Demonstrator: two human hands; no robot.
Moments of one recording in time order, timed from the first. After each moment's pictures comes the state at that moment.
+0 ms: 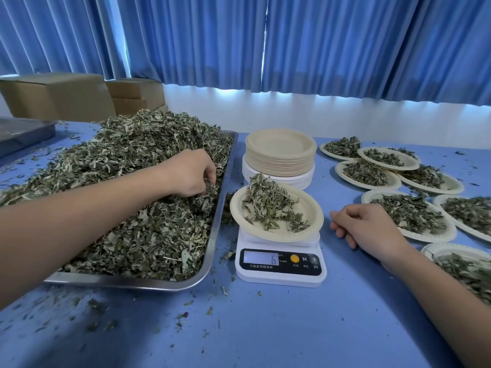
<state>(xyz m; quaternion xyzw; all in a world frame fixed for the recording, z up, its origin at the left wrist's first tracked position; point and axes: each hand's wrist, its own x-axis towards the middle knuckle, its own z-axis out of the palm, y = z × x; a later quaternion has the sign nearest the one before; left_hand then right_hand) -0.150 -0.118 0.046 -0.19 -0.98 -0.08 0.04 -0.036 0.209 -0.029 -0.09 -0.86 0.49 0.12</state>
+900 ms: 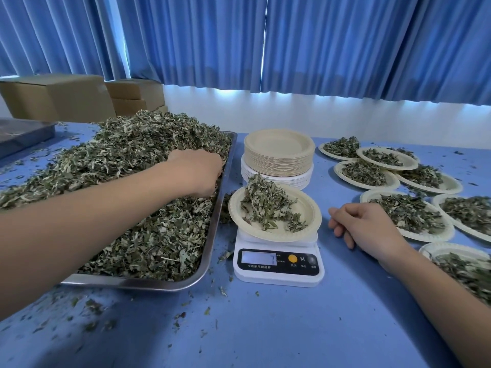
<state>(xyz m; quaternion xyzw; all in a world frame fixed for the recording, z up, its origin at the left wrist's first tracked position) -0.129 -0.087 0.061 -0.13 -0.99 0.07 0.05 -0.034 0.209 -0.028 -0.09 -0.86 0.50 0.12</state>
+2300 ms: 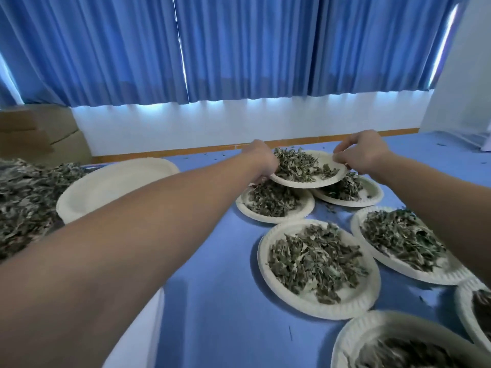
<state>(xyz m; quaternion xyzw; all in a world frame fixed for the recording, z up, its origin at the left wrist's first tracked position) -0.292 0.311 0.046 -0.16 -0.93 -0.33 -0.06 -0.195 0.506 0.043 -0.26 -0.86 0.36 0.24</state>
